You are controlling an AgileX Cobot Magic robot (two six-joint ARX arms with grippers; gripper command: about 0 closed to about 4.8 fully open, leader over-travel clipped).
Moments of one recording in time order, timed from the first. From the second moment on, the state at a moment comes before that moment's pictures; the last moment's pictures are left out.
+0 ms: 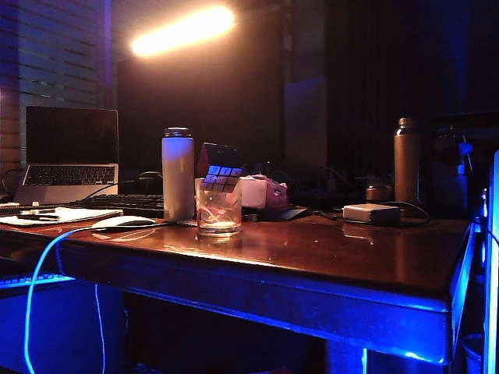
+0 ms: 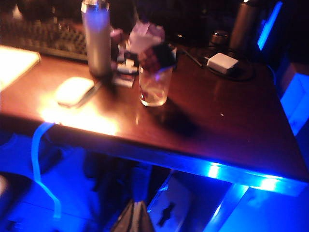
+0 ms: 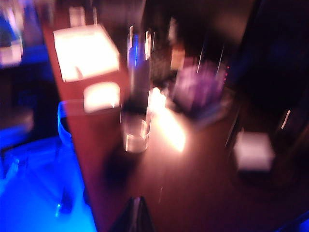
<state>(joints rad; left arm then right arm) -0.19 0.14 0.67 -0.76 0.22 -0.04 0.44 0.94 1.40 -0.78 -0.08 -0.07</state>
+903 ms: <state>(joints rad) -0.19 0.01 0.26 -0.37 0.19 -0.08 0.44 0.00 0.16 -0.21 -0.06 0.03</state>
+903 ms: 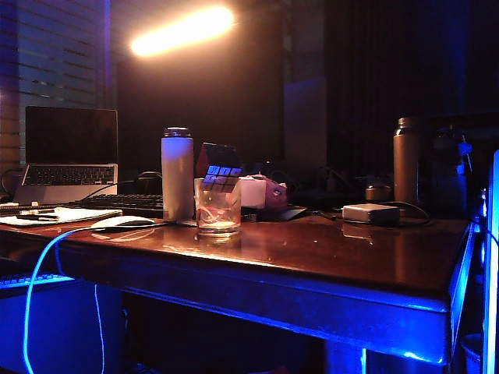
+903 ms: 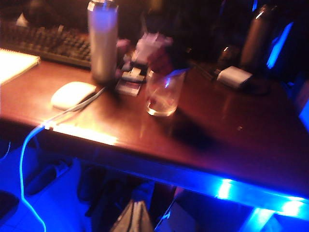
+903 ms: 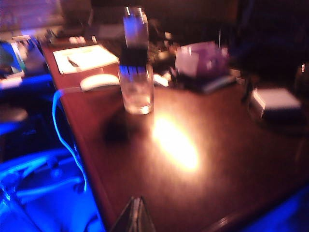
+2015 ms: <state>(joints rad) -0.19 0.00 0.01 -0.15 0.15 0.03 0.44 0.00 0.02 -0.17 0.03 0.03</state>
